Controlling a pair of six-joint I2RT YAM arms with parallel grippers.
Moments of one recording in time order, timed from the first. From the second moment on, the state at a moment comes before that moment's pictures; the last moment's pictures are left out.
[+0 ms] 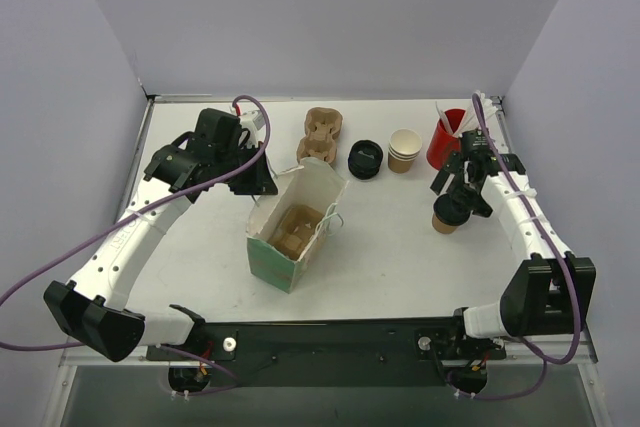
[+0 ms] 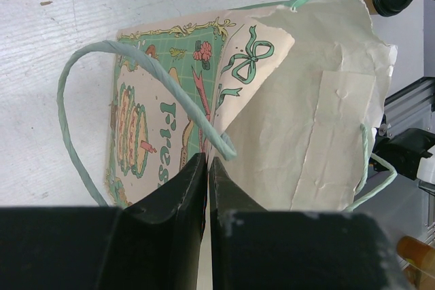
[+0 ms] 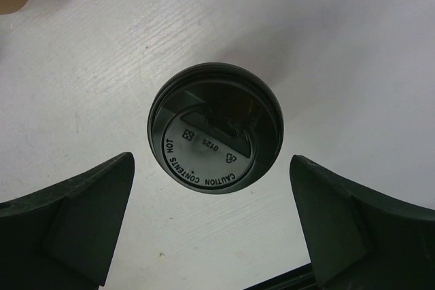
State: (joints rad) left arm -0.47 1.31 1.45 -0.96 0.26 -0.43; right arm 0.04 1.38 1.11 -0.86 0.26 0.54
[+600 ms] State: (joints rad) left arm -0.47 1.31 1.45 -0.96 0.26 -0.43; right arm 0.03 1.45 1.08 -0.79 0.22 0.50
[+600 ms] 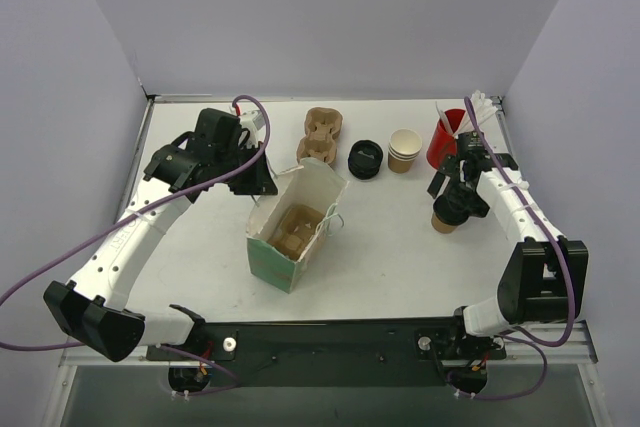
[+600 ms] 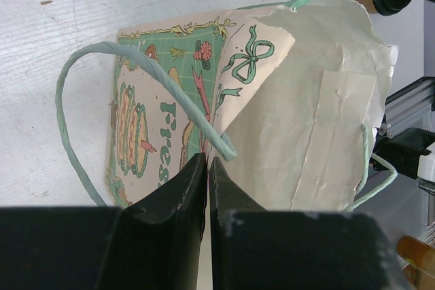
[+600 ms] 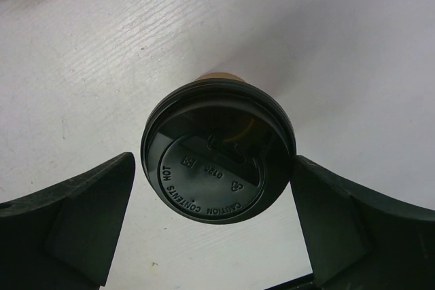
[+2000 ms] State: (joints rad) left arm -0.47 1.33 1.46 -0.98 0.26 -0.43; right arm 0.02 1.47 1.09 -0.79 0.23 0.48
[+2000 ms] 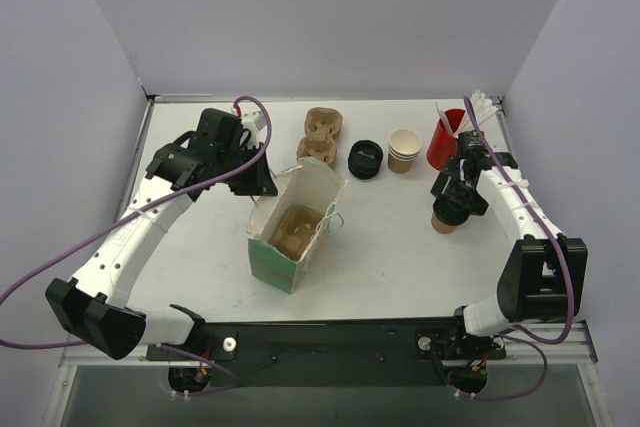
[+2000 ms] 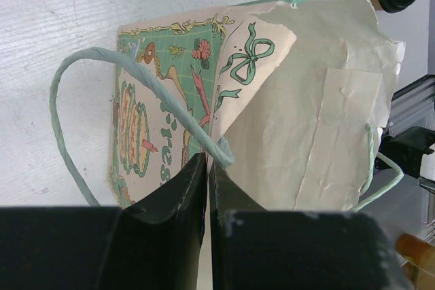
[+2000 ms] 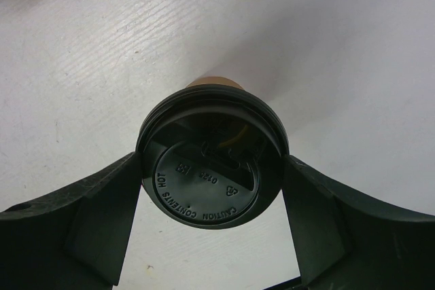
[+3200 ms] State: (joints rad) left arm -0.48 1.32 1.46 -0.97 0.23 -0.43; right arm 0.35 1.66 2.20 -1.33 0.08 0.54
